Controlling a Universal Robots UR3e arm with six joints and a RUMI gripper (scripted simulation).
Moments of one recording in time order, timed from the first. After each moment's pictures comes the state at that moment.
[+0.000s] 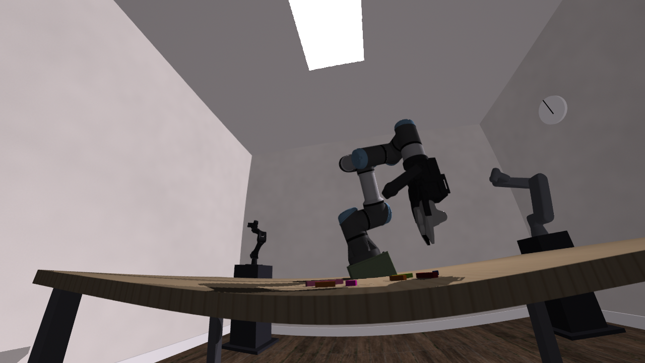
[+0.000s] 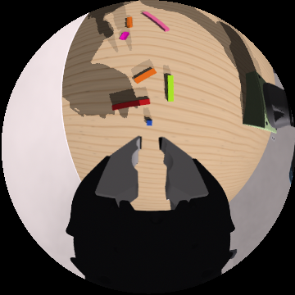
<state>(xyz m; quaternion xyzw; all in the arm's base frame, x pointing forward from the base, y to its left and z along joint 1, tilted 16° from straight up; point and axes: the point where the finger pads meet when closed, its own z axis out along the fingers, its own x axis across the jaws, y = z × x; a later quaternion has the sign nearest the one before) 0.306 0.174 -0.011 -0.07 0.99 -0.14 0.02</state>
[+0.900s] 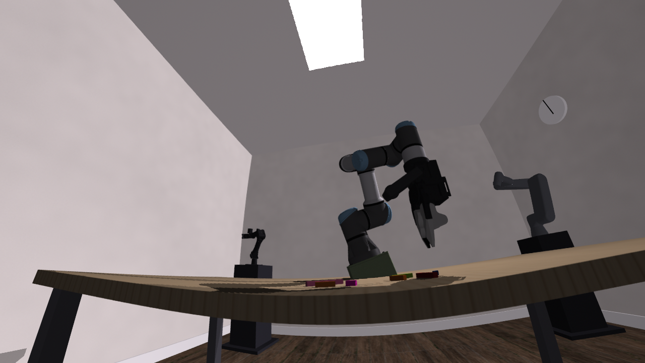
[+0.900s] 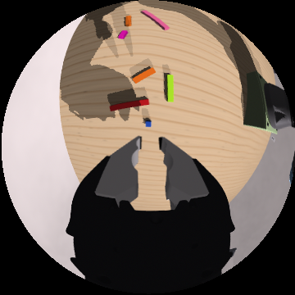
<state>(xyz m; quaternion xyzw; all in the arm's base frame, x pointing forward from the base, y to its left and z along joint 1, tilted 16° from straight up) 0.305 0.172 -0.018 -0.07 0.99 -0.14 0.02</state>
